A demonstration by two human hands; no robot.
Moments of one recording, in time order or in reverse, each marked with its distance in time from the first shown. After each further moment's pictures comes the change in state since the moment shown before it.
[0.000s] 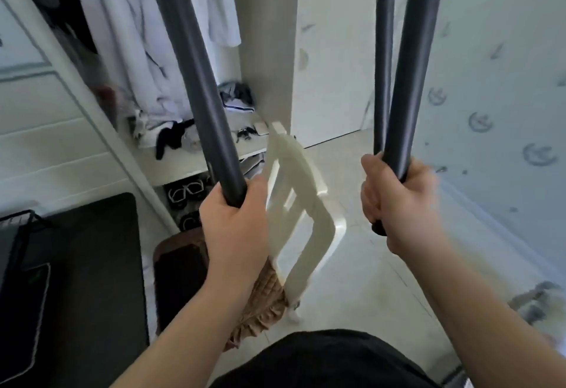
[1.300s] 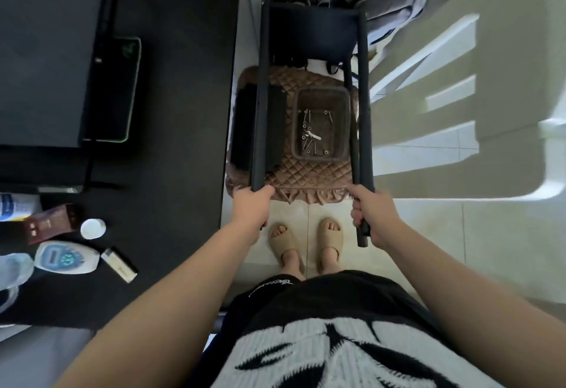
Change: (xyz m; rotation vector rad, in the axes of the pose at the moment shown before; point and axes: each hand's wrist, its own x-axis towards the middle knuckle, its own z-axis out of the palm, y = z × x) left_hand -0.037 -0.268 -0.208 0.370 0.430 -1.089; right_hand -0.053 0.298 0.120 -0.297 -0.367 1.117
